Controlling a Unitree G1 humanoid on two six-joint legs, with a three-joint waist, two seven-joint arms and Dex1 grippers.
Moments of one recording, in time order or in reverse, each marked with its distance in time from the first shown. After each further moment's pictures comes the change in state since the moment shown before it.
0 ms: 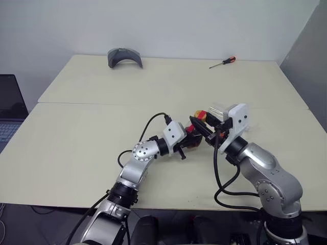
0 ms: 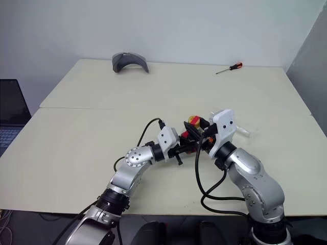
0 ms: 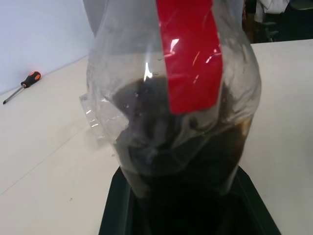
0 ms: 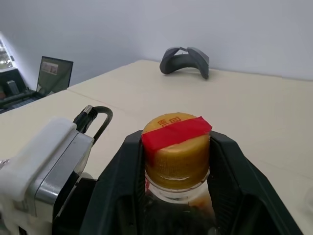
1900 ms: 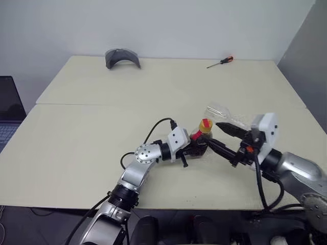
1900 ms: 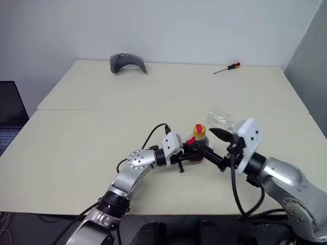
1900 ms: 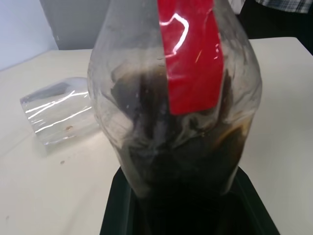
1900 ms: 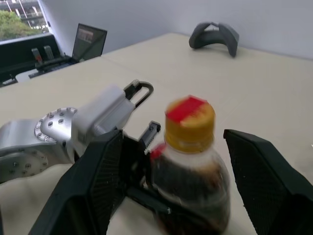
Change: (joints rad) left arm 0.012 -0.005 -0.037 -0.014 -0.020 0.031 -0.080; right arm 0.088 -0.273 -0.149 -0.155 0.291 0.089 0.048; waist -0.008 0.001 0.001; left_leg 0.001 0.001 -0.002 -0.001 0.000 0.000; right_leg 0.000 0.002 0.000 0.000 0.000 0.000
